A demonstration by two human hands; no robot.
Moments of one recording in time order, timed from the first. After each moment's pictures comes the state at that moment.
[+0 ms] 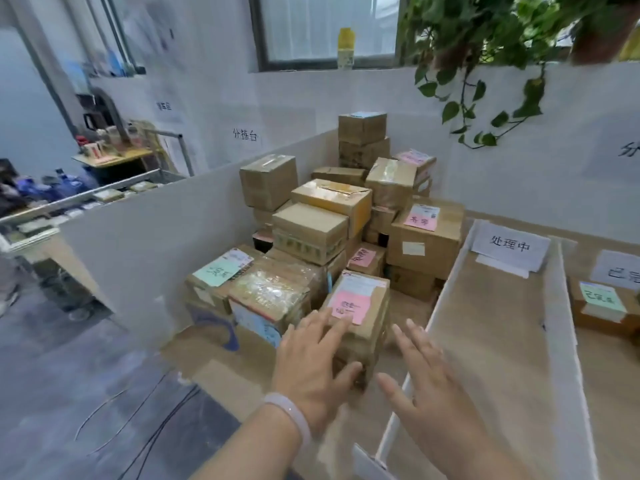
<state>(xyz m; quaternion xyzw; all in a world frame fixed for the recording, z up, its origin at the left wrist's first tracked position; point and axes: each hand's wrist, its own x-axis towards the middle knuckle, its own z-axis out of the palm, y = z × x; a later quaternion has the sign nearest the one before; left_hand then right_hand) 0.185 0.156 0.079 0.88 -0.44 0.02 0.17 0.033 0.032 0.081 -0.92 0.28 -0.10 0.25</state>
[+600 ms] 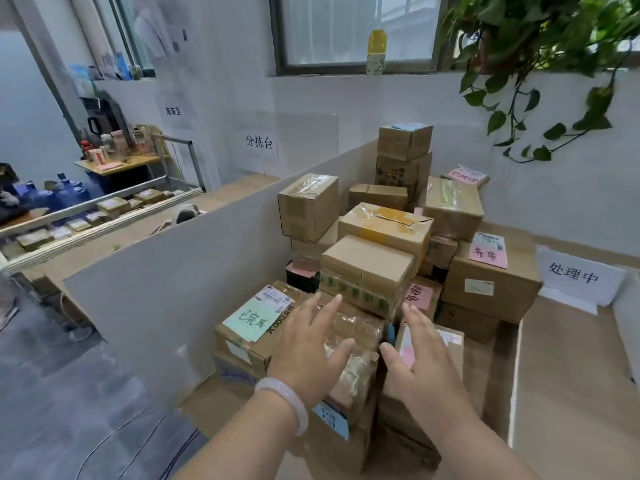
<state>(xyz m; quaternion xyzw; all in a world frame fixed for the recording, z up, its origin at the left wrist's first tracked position) 0.362 0.164 0.105 0.88 -0.39 -0.03 0.25 0.227 0.035 0.098 -0.85 0.31 -0.18 0.38</state>
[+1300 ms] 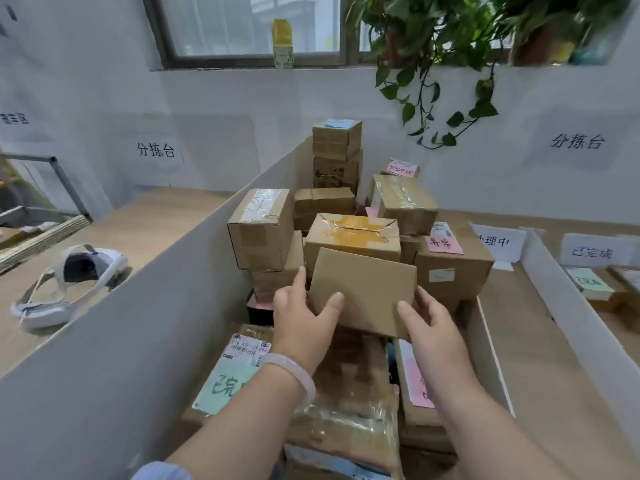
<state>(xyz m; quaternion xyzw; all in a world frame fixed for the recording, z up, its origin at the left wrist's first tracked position) 0.466 0.100 0.136 0.77 -0.36 -0.21 0.49 0.302 0.029 0.130 -0.58 0.47 -0.37 0.56</state>
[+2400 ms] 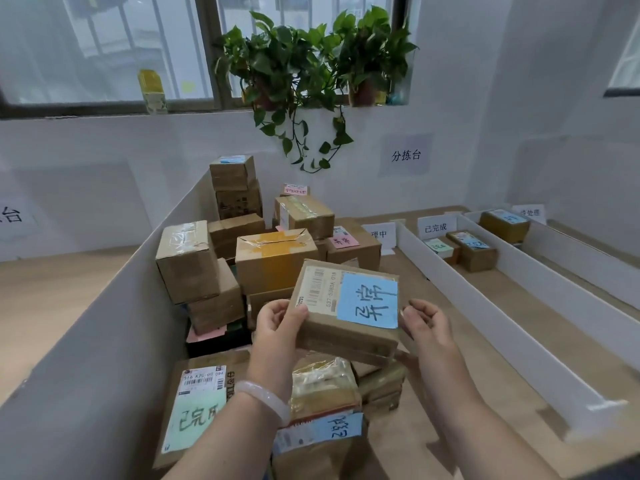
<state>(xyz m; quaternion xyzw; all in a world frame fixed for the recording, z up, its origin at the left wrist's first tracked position) 0.439 0.159 0.149 0.52 -0.31 -0.51 0.61 0.242 0.151 0.143 -0.42 0.48 -0.55 0.54</state>
